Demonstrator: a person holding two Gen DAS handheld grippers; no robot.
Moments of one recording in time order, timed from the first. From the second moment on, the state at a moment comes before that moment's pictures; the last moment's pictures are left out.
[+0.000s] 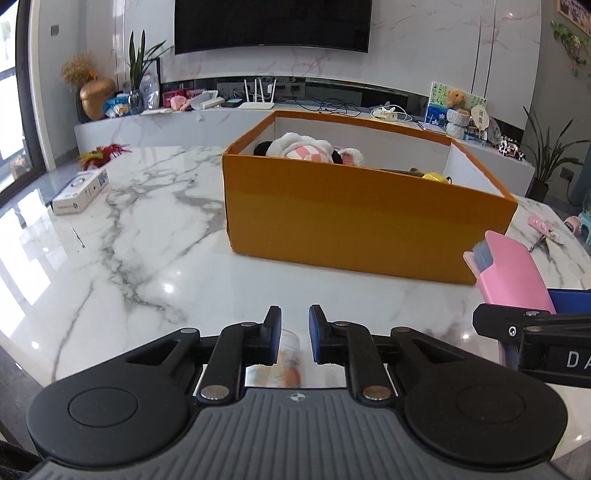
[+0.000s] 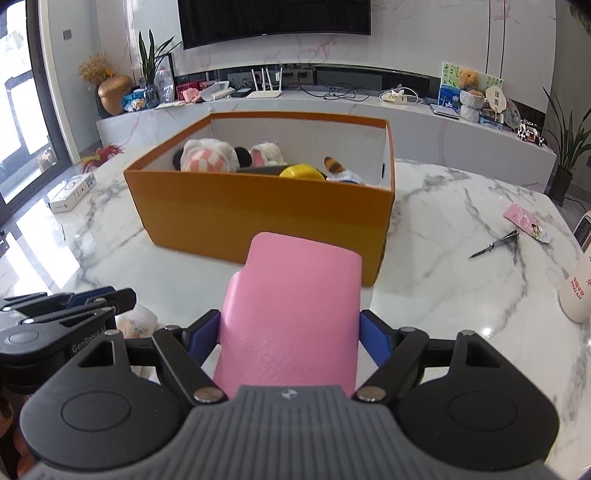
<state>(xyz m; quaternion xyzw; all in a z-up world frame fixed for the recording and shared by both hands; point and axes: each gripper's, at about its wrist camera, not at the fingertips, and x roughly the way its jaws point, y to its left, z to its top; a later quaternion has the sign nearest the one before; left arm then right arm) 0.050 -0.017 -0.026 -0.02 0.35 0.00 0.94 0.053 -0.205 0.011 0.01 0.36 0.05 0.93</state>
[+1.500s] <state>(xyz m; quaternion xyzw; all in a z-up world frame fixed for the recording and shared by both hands) 0.069 -0.016 0.048 -0.05 0.27 -0.05 0.96 0.074 -0.225 0.075 0.09 0.28 0.07 0.95</state>
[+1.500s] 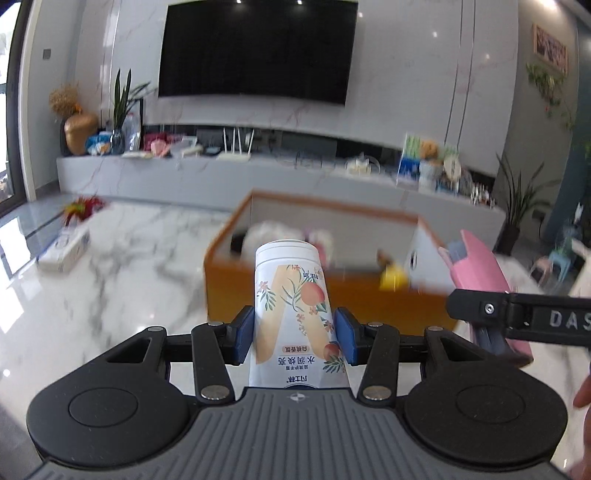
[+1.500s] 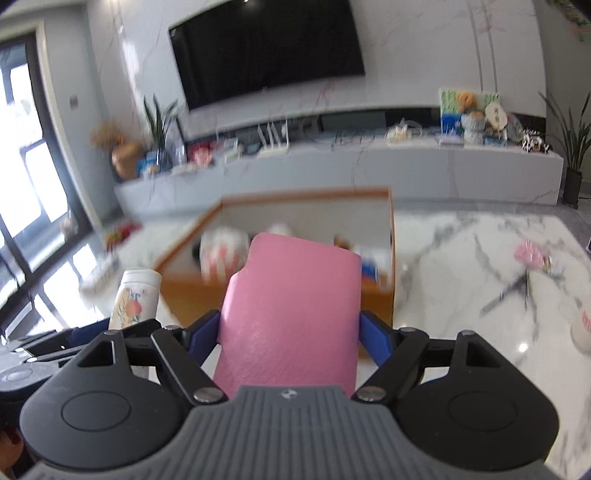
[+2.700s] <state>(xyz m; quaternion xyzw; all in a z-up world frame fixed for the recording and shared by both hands) 0.315 -0.044 0.001 -0.02 0.41 -0.05 0.91 0.288 -0.222 0.013 0.05 0.37 0.01 0.93</state>
